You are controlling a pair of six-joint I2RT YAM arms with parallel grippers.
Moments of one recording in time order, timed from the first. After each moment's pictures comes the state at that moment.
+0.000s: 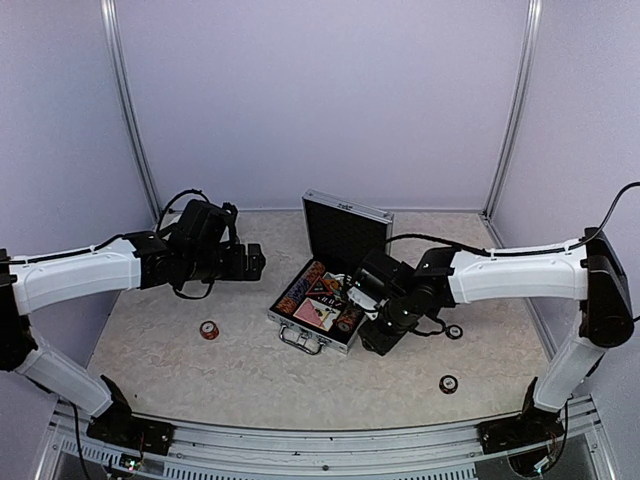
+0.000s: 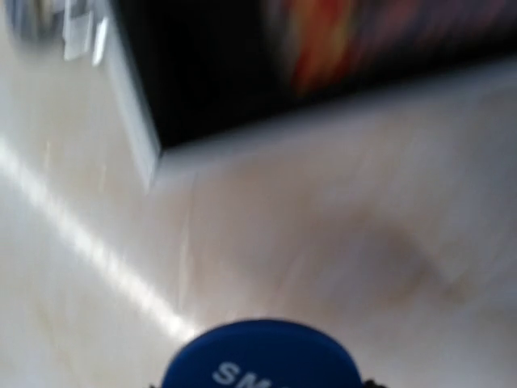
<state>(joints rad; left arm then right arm) -0.72 1.40 1.00 -0.32 -0.28 -0.47 1.04 1.65 1.14 -0.73 0.13 0.21</state>
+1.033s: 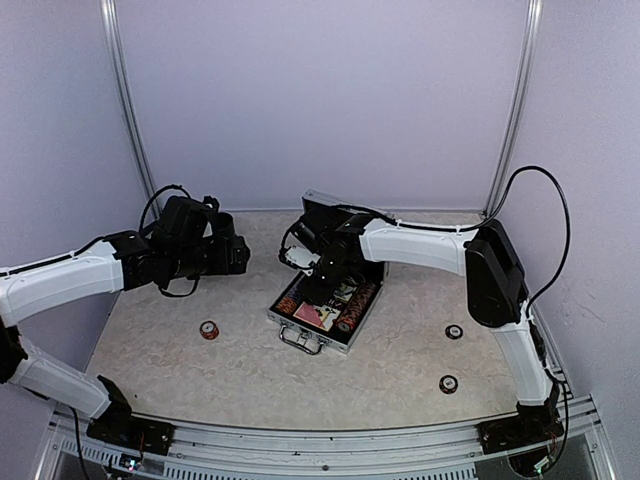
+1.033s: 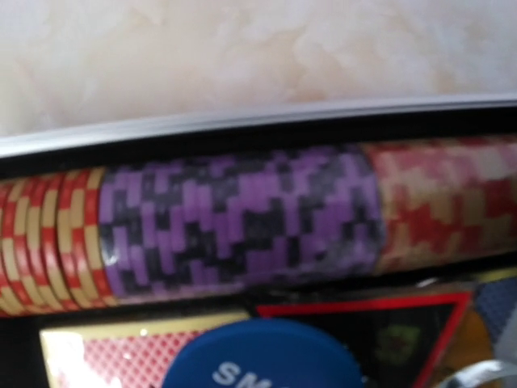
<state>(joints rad) -0.68 1.30 0.97 -0.34 -0.32 -0.47 0.91 2.29 1.97 -0.76 0.07 -0.12</state>
